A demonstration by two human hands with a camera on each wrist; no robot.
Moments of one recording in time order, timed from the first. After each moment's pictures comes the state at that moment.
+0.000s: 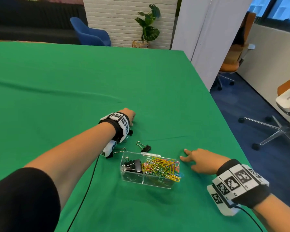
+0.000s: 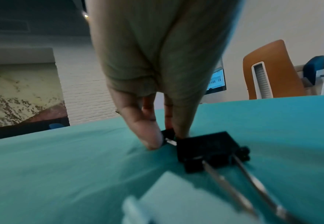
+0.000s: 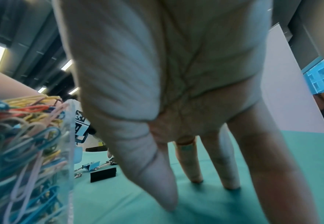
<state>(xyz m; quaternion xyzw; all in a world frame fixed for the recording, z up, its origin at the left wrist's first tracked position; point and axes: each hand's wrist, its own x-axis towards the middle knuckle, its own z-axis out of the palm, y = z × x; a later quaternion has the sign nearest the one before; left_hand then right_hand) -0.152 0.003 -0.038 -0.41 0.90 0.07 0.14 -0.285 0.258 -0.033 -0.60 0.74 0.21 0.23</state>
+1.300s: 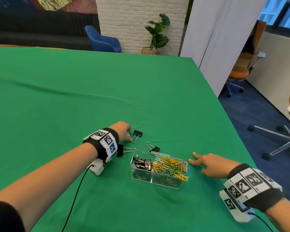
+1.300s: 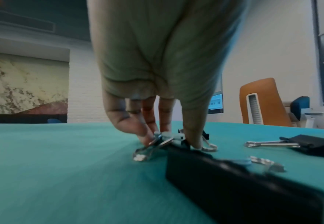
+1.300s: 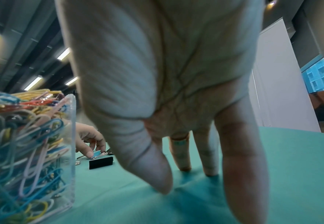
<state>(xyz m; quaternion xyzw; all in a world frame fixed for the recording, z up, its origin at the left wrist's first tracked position) -0.072 0.035 -0.040 -0.41 0.89 0.14 0.11 -0.286 0.266 -0.030 -0.59 0.75 0.20 0.24</state>
